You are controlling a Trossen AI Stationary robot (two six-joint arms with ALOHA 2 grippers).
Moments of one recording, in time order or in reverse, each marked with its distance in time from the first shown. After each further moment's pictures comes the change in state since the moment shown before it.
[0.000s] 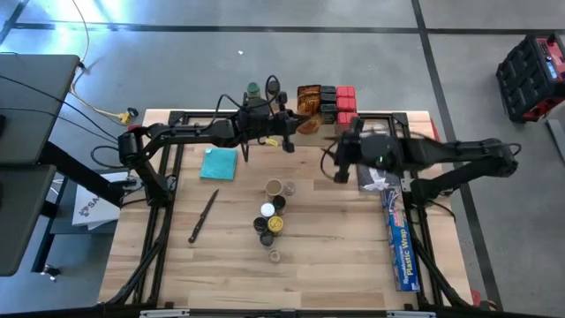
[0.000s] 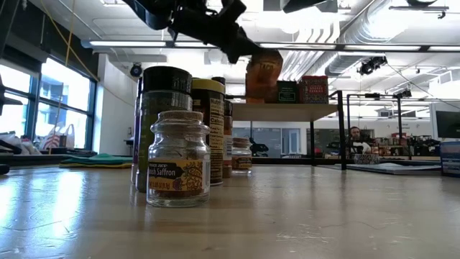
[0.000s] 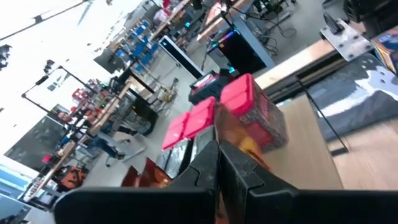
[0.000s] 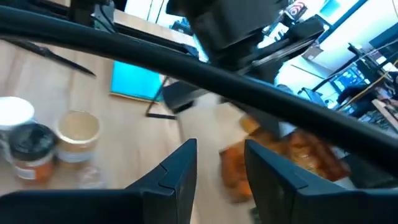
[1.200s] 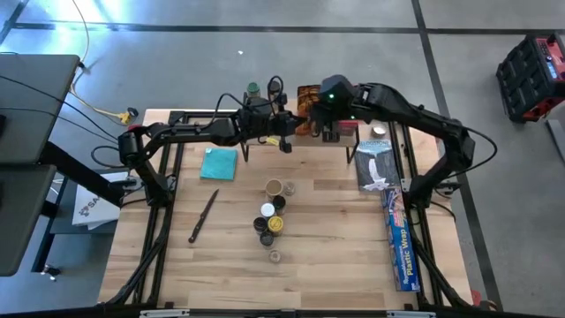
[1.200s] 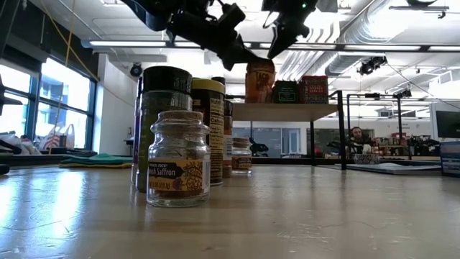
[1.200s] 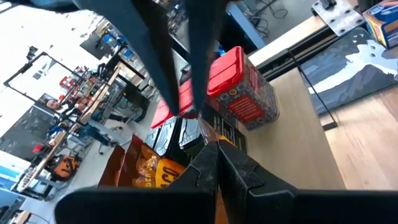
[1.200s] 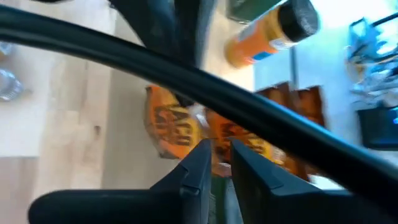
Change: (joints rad) left arm 0.013 0.002 0.000 -0.083 -0.002 0.012; right arm -0.441 0.442 0.537 -0.491 -0.318 -0.318
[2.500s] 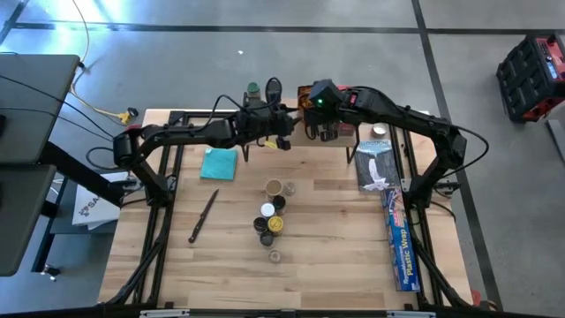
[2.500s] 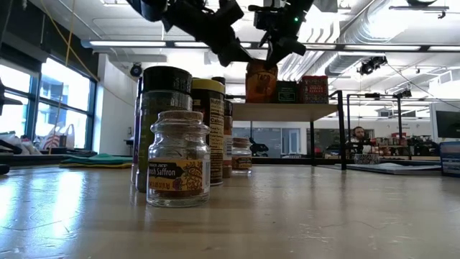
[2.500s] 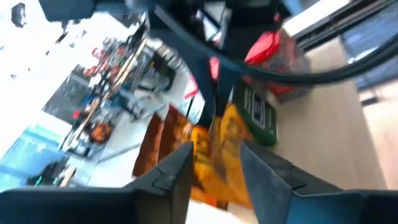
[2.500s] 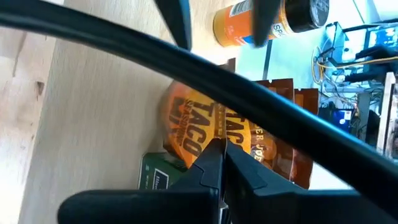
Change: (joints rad) left arm -0.037 -0.049 0.001 -0.064 -0.226 0.005; right arm 0.010 0.073 -0.001 0.036 0.177 -0.196
